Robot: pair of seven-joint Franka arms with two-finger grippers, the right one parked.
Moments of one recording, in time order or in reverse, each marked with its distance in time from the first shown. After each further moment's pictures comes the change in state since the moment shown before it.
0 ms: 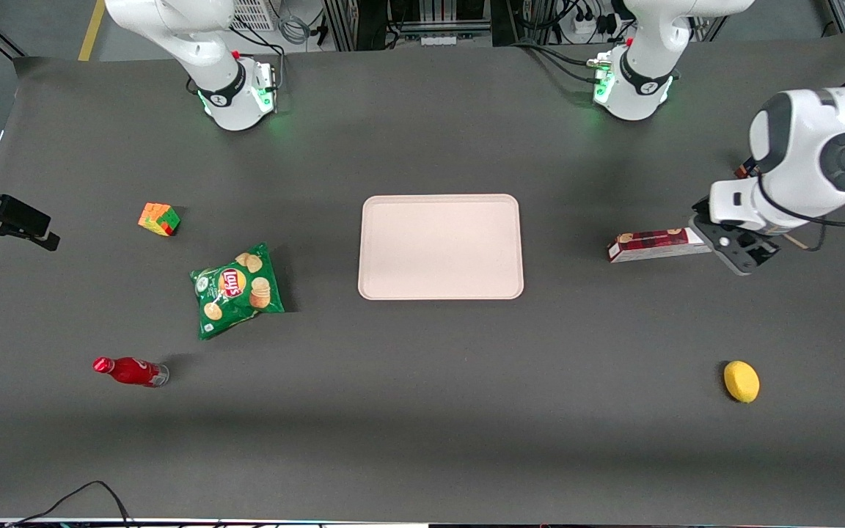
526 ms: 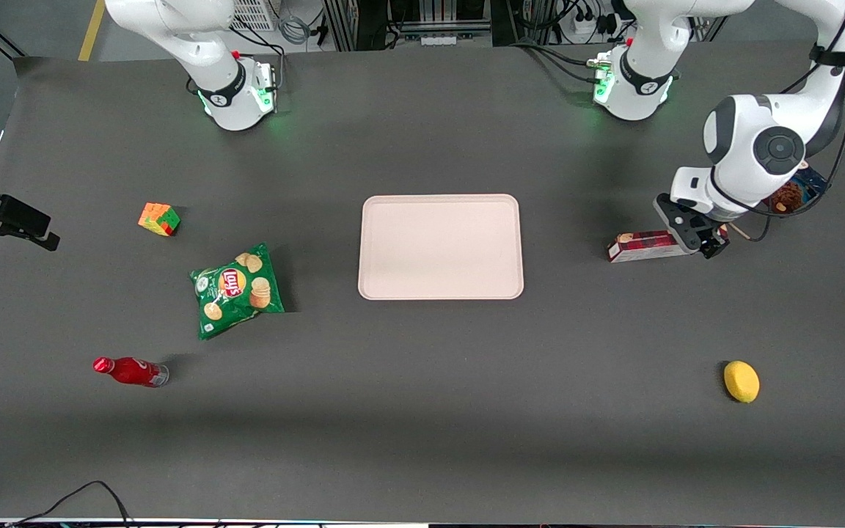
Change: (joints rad) arm -0.005 0.000 -0.004 -0.268 0.004 0.341 0.146
